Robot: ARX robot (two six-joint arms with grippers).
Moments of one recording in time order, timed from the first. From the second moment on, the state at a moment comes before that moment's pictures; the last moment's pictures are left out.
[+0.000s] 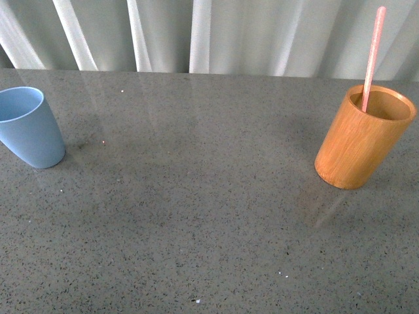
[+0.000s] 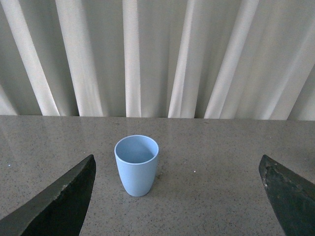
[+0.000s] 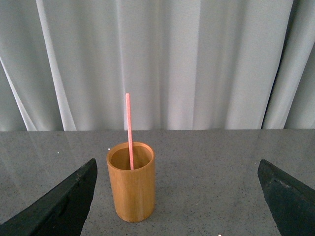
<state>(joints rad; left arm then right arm) 0.00 0.00 0.02 0.00 0.00 0.00 0.00 0.00 0.02 0.00 0.00 0.00</state>
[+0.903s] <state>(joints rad) 0.00 0.00 0.02 0.00 0.00 0.00 0.00 0.00 0.02 0.00 0.00 0.00</state>
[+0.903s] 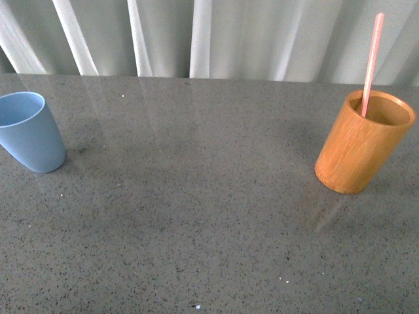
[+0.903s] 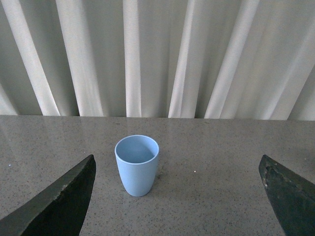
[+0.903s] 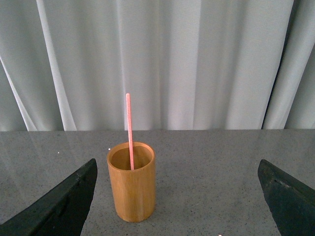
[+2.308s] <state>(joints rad) -0.14 0.46 0.18 -0.17 -0.23 -0.22 0.00 0.00 0.02 0.00 0.00 0.00</state>
